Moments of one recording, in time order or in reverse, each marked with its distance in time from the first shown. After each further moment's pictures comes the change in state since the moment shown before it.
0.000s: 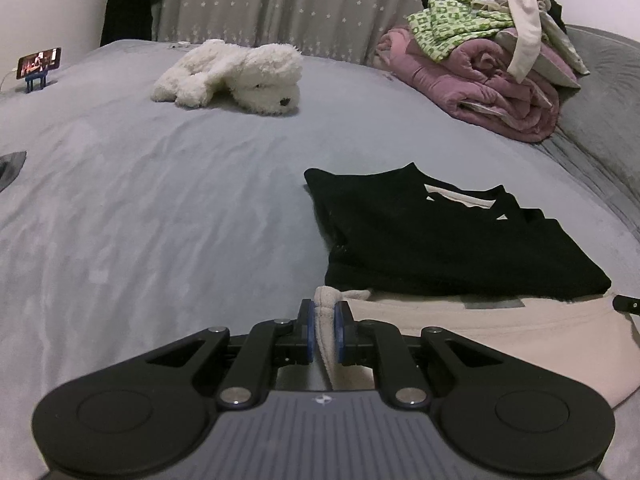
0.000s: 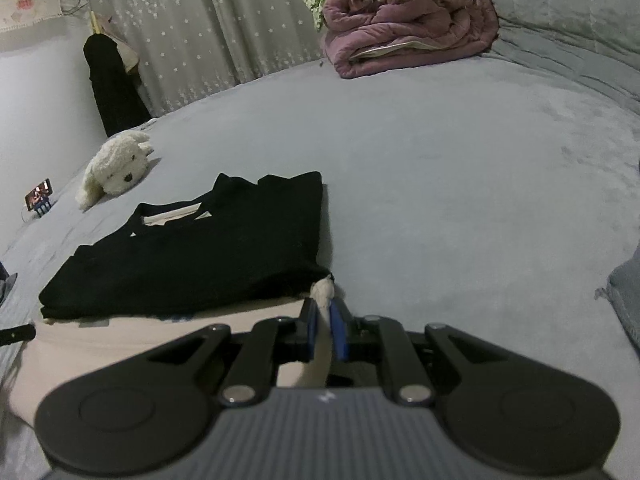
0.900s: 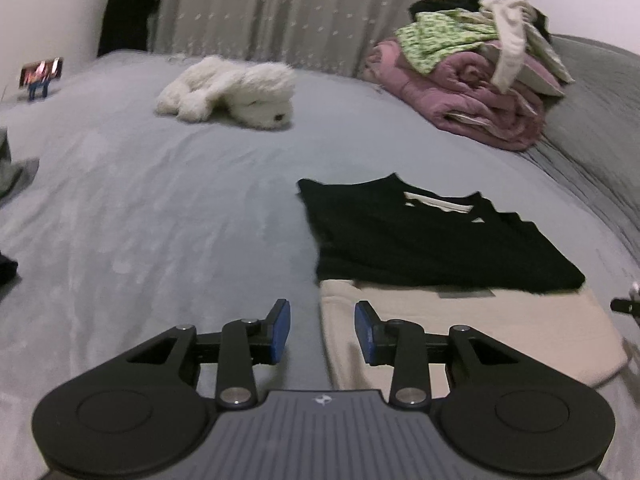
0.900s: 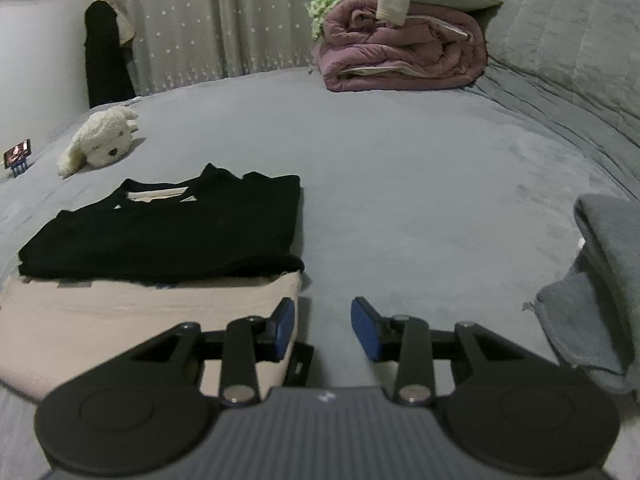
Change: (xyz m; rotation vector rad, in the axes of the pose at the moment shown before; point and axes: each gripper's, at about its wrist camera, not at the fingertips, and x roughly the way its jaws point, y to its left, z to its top) left arm -0.042 -0.006 -0.012 0.037 -0.054 -0.040; right arm -0.041 0.011 -0.009 -0.147 -0.021 -0.130
